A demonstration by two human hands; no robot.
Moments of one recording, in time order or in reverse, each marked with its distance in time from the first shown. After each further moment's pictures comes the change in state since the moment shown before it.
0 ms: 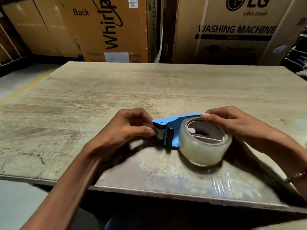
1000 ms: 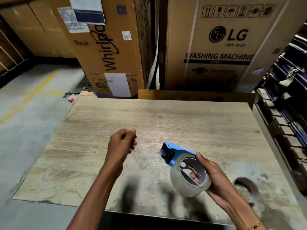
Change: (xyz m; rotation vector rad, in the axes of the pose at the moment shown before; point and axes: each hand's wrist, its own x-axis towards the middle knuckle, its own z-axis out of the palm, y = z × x) left_hand 0.062 0.217 0.014 0.051 0.504 -0.365; right_hand -0.049 -0.137 -0.082 1.026 0.247 0.561
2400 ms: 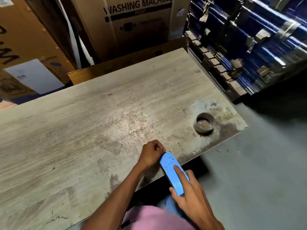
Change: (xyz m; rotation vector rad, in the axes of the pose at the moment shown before) left_hand -0.031 -0.142 0.132 0.477 -0.893 0.003; right_hand -0.086 0.202 0.007 -1.127 0.572 -0.210
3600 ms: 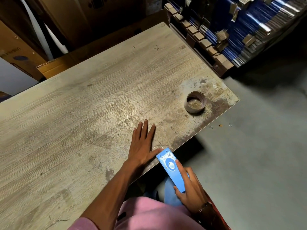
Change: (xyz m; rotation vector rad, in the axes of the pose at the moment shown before) left_hand 0.016 -0.066 0.006 0.858 -0.073 0.446; right_hand -0.034 0.037 0.046 0.061 -0.042 0.152
